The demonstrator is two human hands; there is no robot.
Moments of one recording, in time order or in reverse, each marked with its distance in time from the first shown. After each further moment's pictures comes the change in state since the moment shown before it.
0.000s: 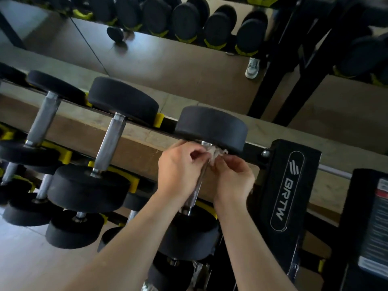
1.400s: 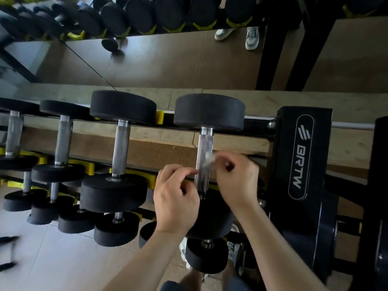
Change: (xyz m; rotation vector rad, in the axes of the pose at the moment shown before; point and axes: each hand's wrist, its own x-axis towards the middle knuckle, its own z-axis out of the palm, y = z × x) left_hand -0.070 -0.009 -0.025 0.126 0.007 -0.046; right_hand -0.017 0.021 -0.036 -0.500 -0.212 -0.587
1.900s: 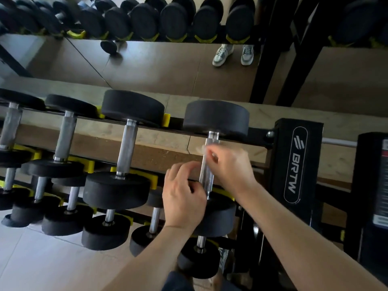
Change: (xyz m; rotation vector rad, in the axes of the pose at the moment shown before) left_hand -0.001 0.000 -0.004 -0.047 -0.021 -0.028; right_hand 0.027 -0.019 0.006 -0.355 -0.217 -0.439
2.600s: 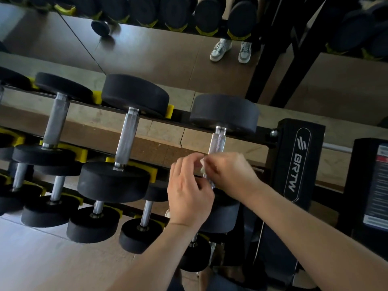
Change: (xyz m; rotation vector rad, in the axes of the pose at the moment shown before) left_hand 0.000 -0.003 -0.003 -0.123 0.023 -0.012; right_hand -0.001 -0.023 -0.010 -0.135 -0.396 -0.104
